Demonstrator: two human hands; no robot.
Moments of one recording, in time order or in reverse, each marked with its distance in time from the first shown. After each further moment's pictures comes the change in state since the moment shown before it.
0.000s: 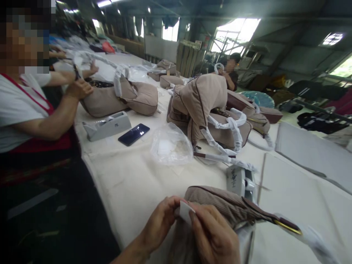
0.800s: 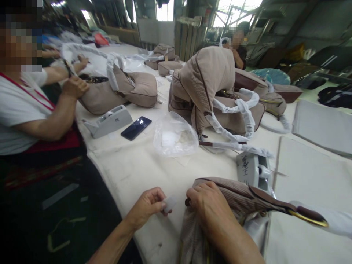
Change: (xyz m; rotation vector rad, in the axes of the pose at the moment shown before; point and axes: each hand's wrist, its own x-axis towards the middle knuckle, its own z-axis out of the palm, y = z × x) left_hand -0.017 0.029 -0.075 0.373 0.110 -0.181; right_hand 0.057 0.009 0.013 -0.459 -0.684 -0.136
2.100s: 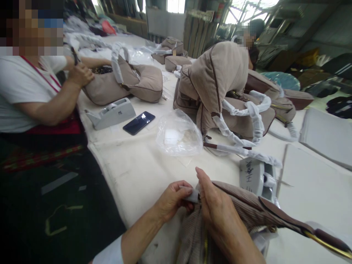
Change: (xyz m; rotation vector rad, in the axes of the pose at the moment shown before) left_hand 0.054 -0.013 0.063 -0.326 -0.005 -0.054; right_hand 0.000 0.020 0.012 0.157 0.389 0.080
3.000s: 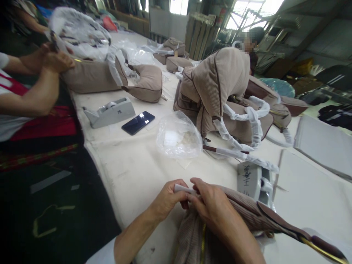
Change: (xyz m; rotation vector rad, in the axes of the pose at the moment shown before) left_hand -0.001 0.021 0.002 0.175 -0.015 0.128; right_hand 0.026 -0.009 -0.010 0.072 -0.347 0.124
